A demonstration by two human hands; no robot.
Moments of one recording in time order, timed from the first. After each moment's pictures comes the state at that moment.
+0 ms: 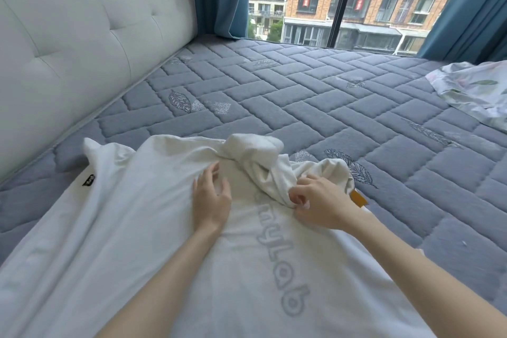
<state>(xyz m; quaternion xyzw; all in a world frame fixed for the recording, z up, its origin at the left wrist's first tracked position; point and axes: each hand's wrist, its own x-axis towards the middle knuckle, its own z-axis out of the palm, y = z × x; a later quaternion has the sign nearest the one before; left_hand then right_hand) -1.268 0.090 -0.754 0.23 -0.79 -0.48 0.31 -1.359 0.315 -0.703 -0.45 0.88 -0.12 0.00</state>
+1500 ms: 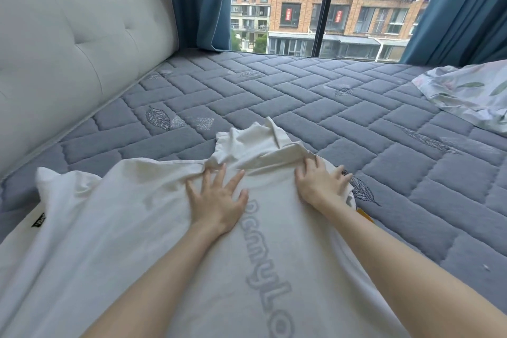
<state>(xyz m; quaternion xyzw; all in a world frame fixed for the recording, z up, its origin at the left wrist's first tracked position) -1.343 0.086 -0.749 0.16 -0.98 -0.08 0.03 -1.451 0.280 -0.727 -0.02 1.00 -0.06 0.00</state>
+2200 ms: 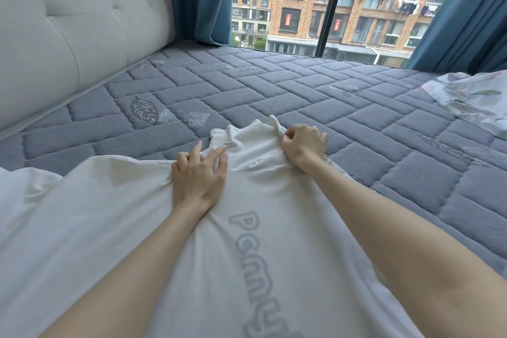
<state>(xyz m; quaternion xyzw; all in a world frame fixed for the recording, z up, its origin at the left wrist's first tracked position) -1.409 0.043 -0.759 0.21 -0.94 -0.16 0.20 -1.549 0.217 -0.716 -0.07 0.97 -0.19 -0.15</state>
